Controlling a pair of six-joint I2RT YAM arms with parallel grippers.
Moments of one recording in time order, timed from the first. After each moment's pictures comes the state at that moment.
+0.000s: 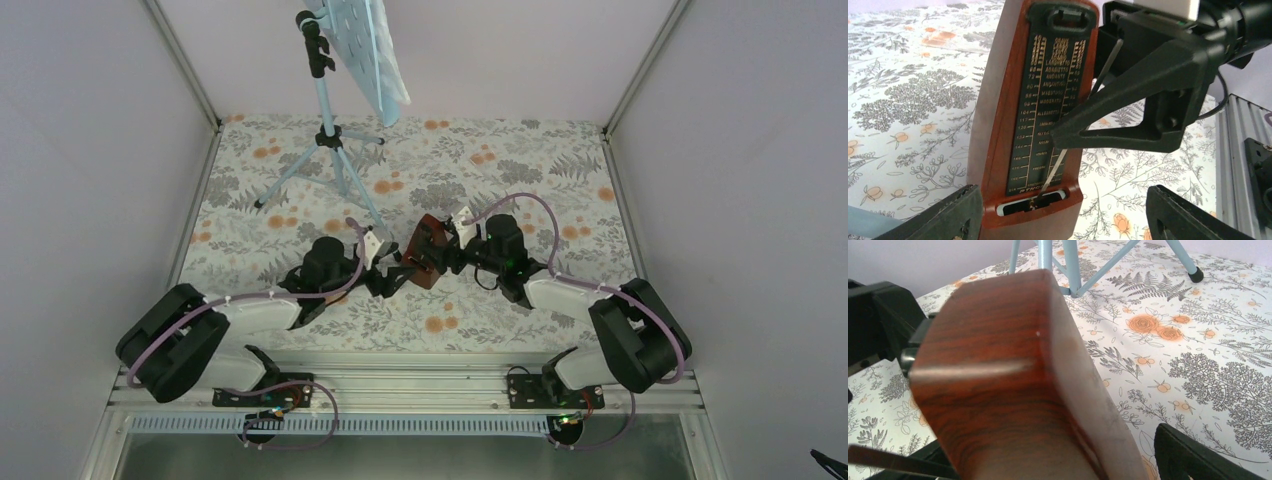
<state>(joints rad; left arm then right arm) -0.68 1.31 0.37 0.66 0.40 -0.16 0.55 1.40 0.52 0.51 -0.41 0.01</state>
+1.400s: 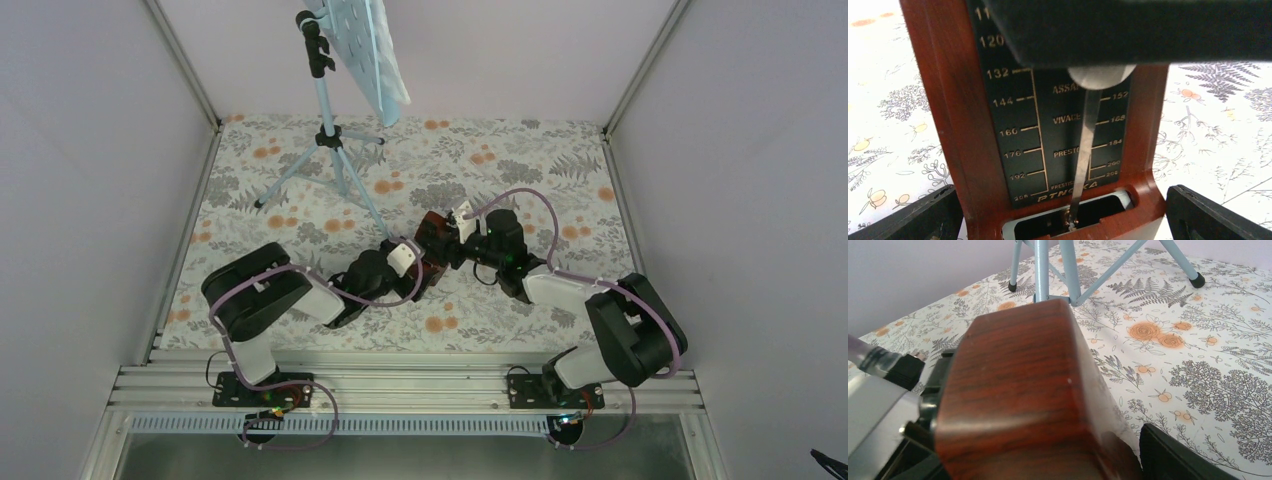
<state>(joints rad) -0.86 1.76 0.49 0.94 0.01 -0.03 0.53 1.43 0.55 0.52 -0.44 0.03</state>
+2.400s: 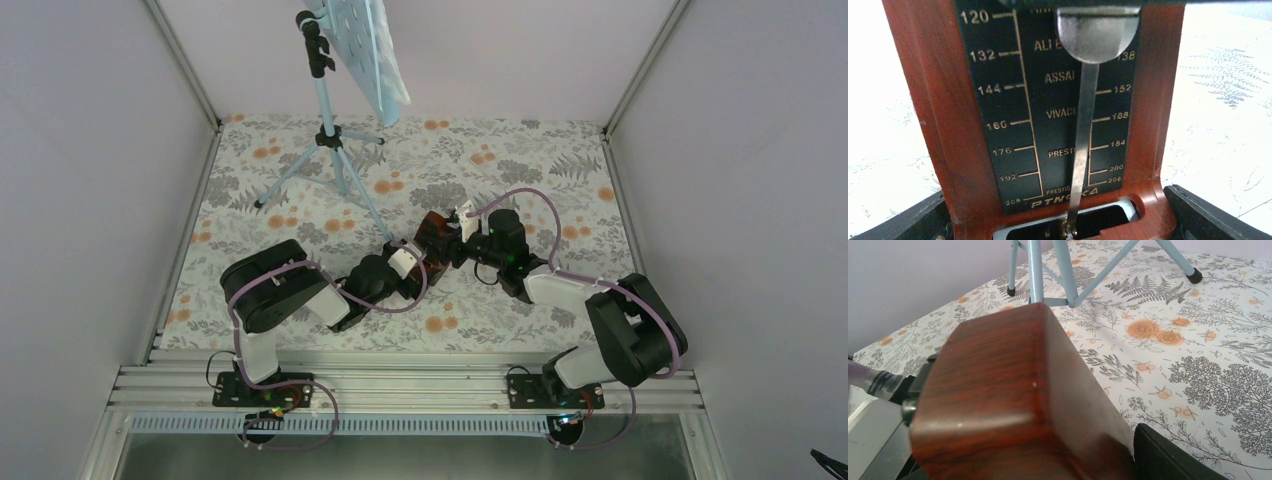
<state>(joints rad) -0.88 1.87 0.49 1.10 -0.04 -0.02 0.52 1.43 0.54 0.54 -0.45 0.08</state>
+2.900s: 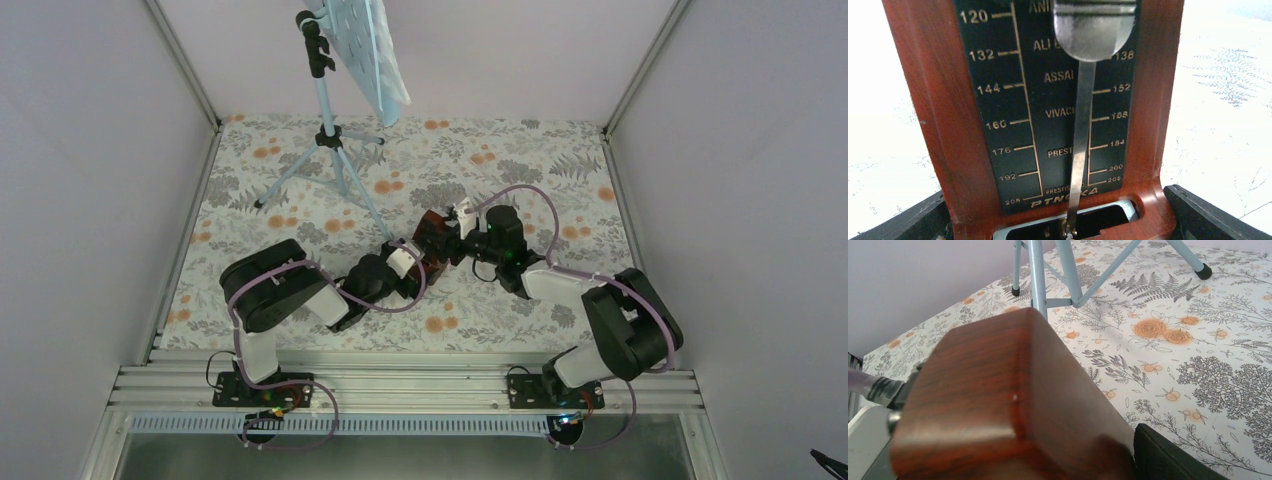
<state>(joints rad) -0.87 1.87 0.48 1.11 -0.03 -0.02 0.51 1.46 0.57 0.54 -0.47 0.10</state>
